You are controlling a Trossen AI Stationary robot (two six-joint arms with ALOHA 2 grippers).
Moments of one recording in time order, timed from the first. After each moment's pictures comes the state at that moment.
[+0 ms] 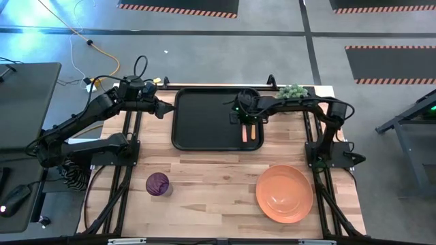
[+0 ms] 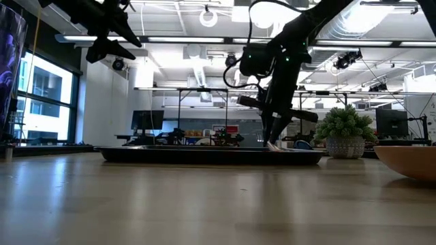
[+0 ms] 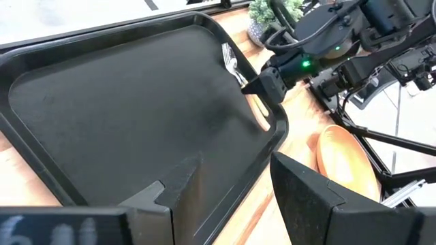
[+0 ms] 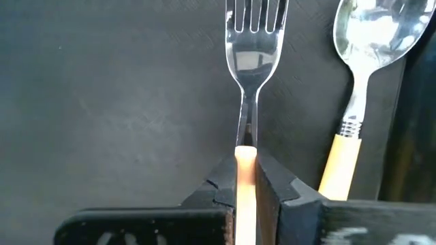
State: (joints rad) left arm 0.67 0.81 0.84 -0.63 0.30 -0.49; right arm -0.37 1.82 1.18 -0.60 0.09 1.10
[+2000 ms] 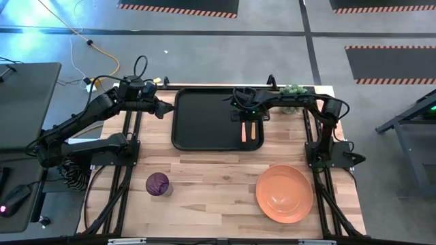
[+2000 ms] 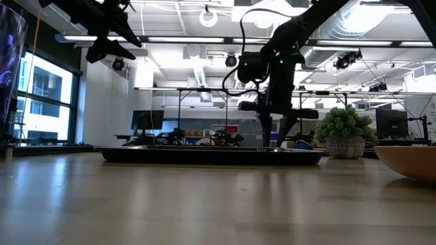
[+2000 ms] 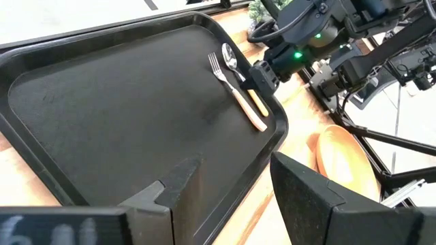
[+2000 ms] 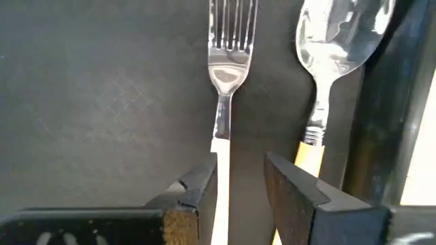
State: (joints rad) left arm 0.67 0.81 0.84 -0.63 0.30 -0.49; right arm -0.42 1.89 1.29 -0.78 0.06 1.07
